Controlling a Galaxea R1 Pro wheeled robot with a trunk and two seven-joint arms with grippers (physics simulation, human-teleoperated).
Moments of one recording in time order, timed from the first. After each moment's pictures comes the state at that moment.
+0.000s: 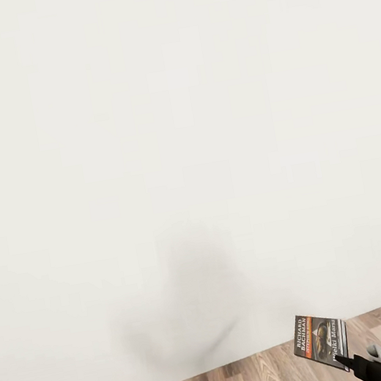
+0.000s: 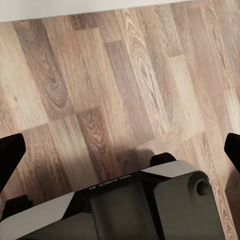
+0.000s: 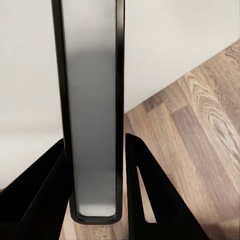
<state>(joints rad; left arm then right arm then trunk) -0.43 0.00 -0.39 -0.02 0.40 -0.07 -0.44 -0.46 -0.38 -0.02 -0.09 -0.56 0.13 0.79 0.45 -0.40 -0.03</state>
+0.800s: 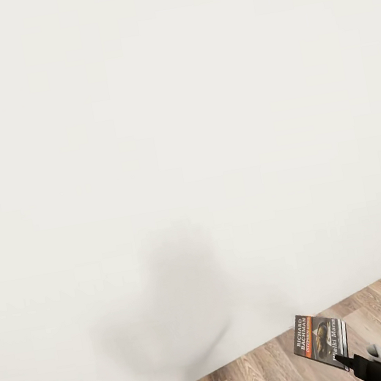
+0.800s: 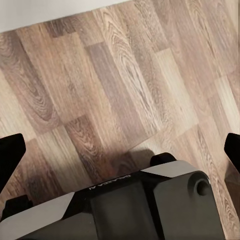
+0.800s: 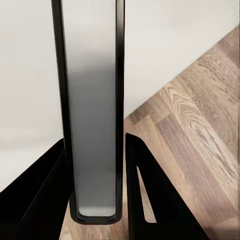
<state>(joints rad) -0.43 0.00 -0.39 -0.02 0.40 -0.07 -0.45 -0.46 -0.38 -0.02 -0.09 -0.57 0.13 0.79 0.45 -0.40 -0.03</state>
